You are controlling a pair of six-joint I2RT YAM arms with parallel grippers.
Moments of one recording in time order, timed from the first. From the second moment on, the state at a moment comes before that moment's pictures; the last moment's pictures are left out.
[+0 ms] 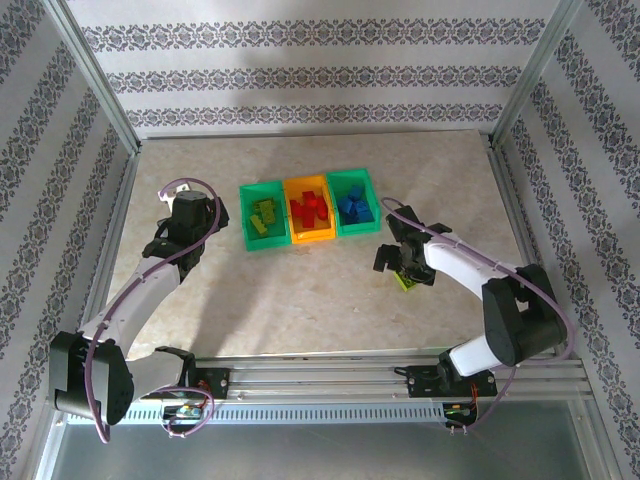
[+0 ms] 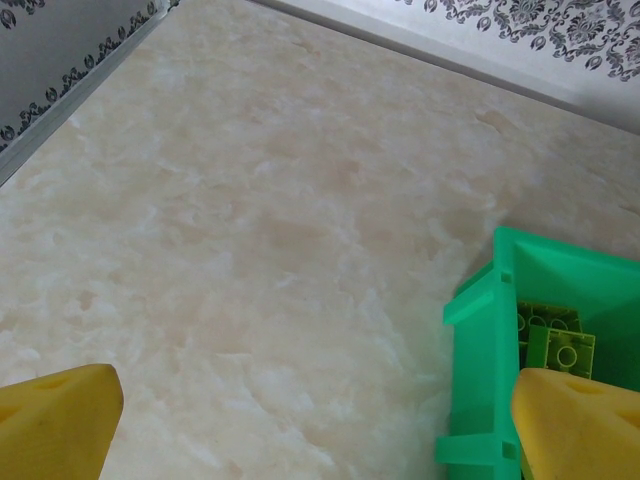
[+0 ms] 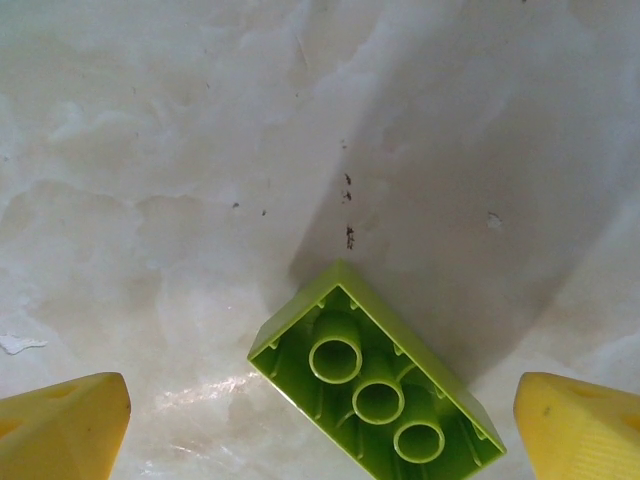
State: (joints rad) left arm -0.17 1.17 0.80 -0.28 -0.41 -0.48; right arm 0.36 1.49 0.85 -0.72 0.07 0.67
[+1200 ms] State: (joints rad) left arm -0.17 1.17 0.80 -0.28 -0.41 -0.48; right arm 0.45 1.69 0.95 -0.73 0.05 0.65
